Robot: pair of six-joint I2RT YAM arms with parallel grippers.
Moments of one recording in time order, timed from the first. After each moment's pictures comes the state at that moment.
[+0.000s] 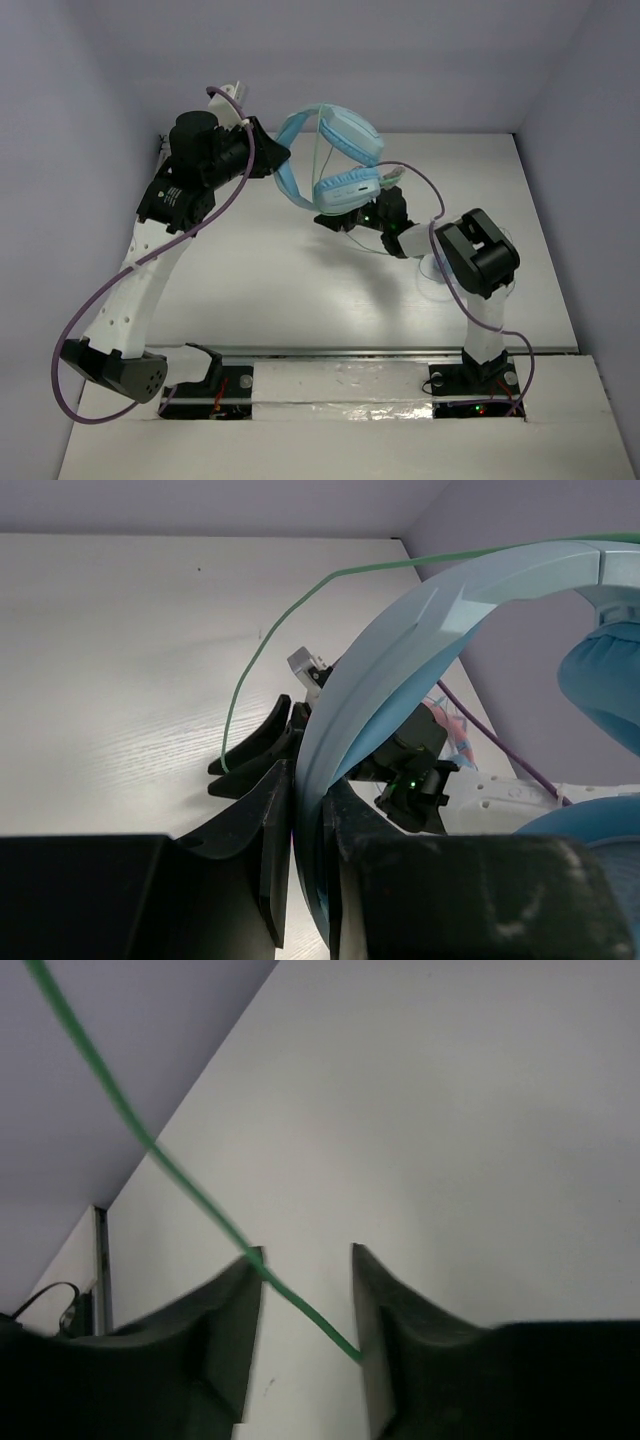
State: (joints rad) left arm -0.38 1.27 1.57 -0.55 0.26 -0.47; right arm 0.51 2.01 1.01 0.87 -0.60 0.61
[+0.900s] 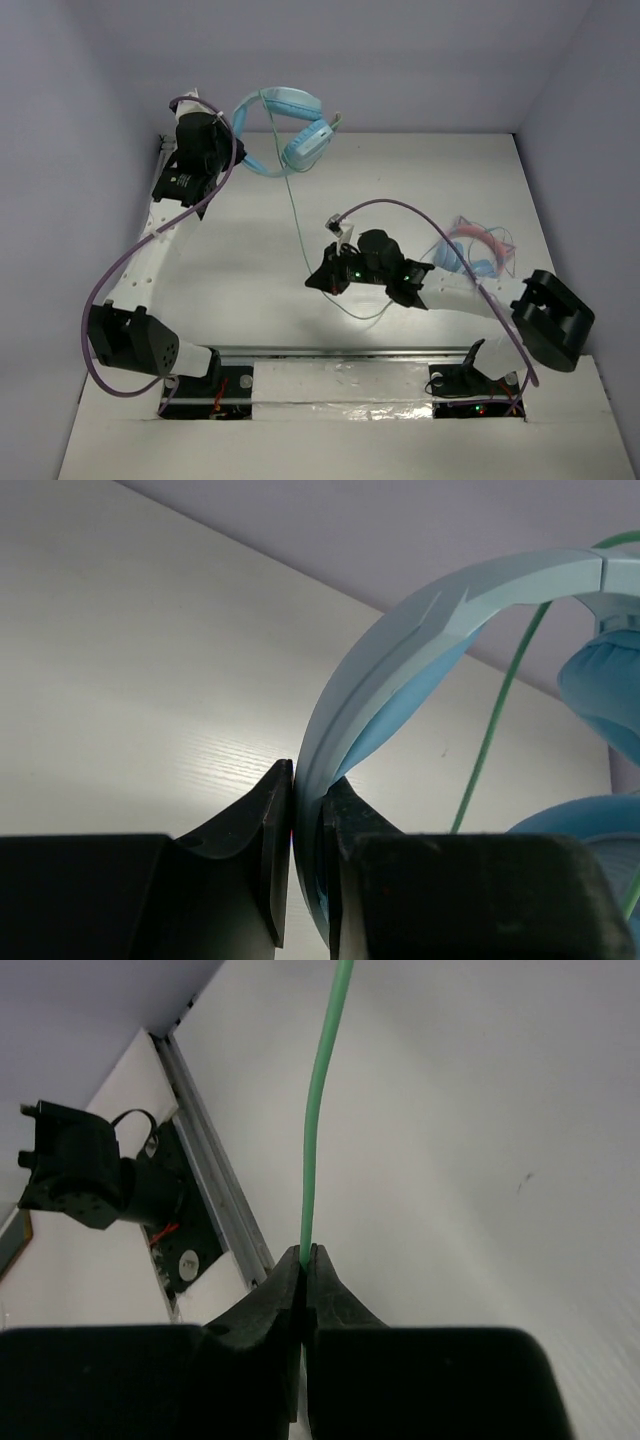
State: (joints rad) left arm -0.21 1.38 1.43 -0.39 -0.14 -0.60; right arm 0.91 1.46 0.75 0.38 -0.36 0.53
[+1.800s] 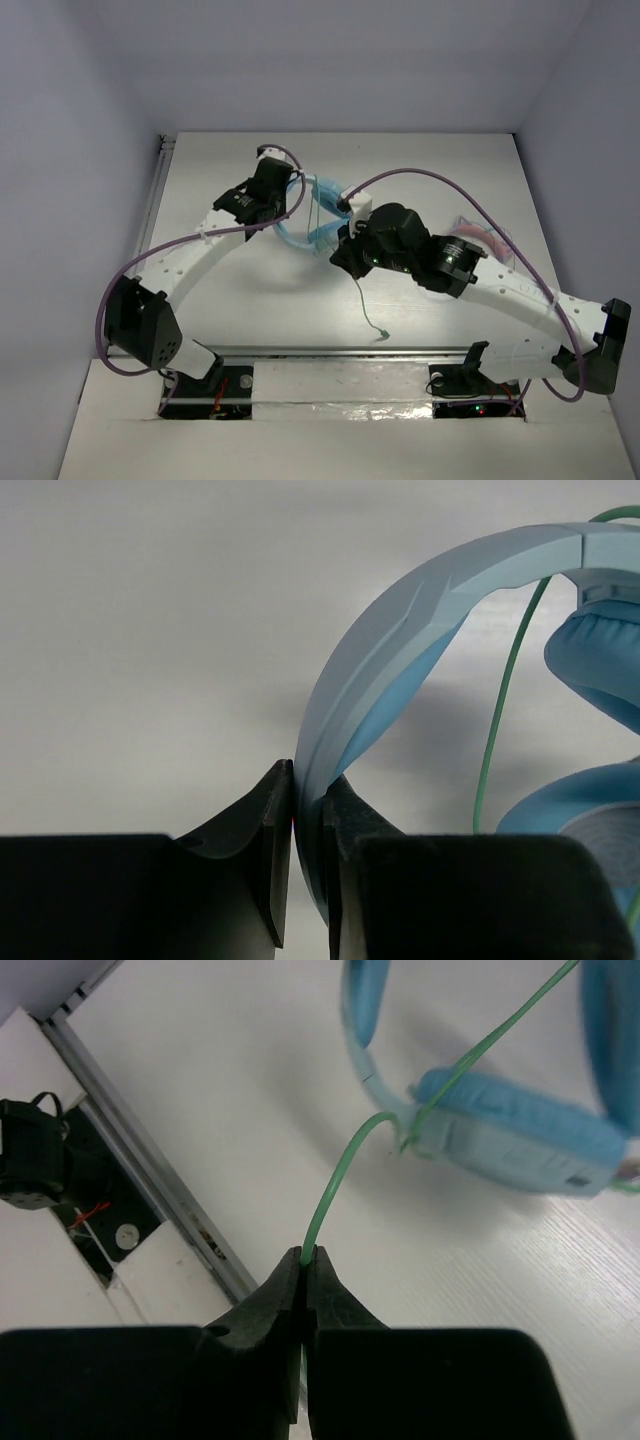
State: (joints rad) left arm -0.53 1.46 1.28 -0.59 -0.40 -0.37; right arm 1.01 1.22 1.20 -0.47 0.00 0.28
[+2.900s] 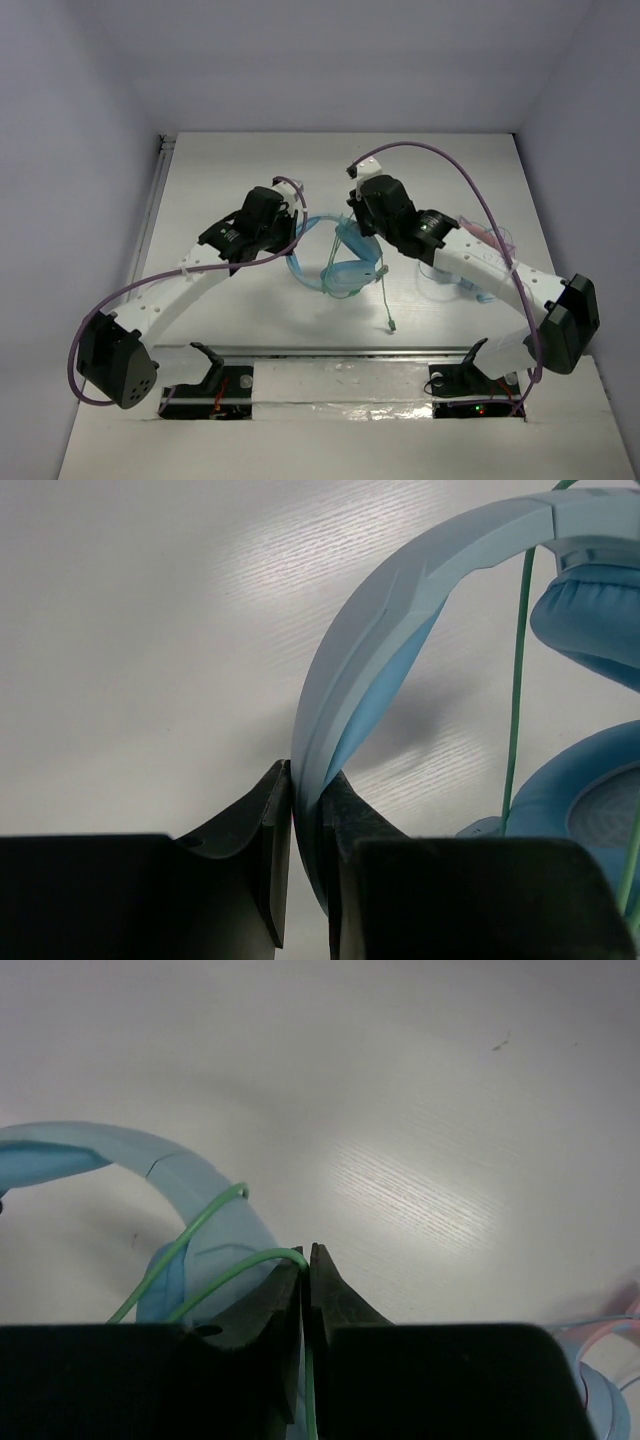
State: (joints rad) left arm -0.61 1.24 1.01 -0.53 -0.01 -0.24; right arm 0.81 1.42 1.25 -0.41 0.38 0.12
